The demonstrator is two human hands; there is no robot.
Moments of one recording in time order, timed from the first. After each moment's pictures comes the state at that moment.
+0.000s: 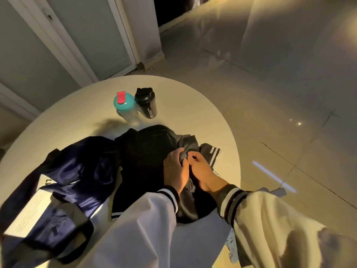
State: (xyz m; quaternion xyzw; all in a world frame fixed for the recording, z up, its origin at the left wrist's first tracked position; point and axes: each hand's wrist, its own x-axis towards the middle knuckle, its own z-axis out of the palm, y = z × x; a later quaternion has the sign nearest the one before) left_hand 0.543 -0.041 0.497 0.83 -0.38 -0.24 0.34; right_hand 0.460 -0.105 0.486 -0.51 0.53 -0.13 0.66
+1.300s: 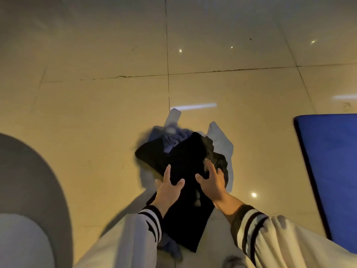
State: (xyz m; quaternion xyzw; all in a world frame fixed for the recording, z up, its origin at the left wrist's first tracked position) left_hand 0.055 -0.119 -0.110 0.66 -0.48 -0.57 -0.08; right_hand -0.106 -0.071 -0.109 -0.28 0.82 -0.20 0.45
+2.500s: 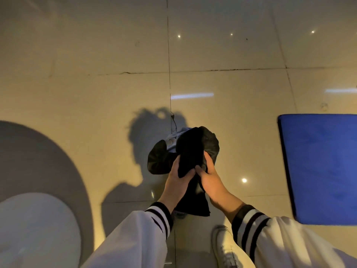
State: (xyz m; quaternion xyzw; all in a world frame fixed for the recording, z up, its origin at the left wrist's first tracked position) left_hand 0.039 -0.088 0.038 0.58 -0.47 -0.65 0.13; right_hand -0.087 -0.051 0.040 -0.18 0.70 -0.38 0.58
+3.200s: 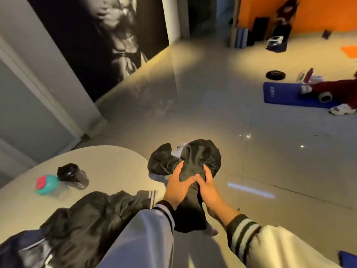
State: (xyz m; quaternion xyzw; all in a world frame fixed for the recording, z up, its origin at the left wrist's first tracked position) left_hand 0.288 -0.167 0.593 0.63 -0.49 -0.48 0.37; right_hand 0.161 -0.170 0.571 -0.38 0.53 -0.41 0.64
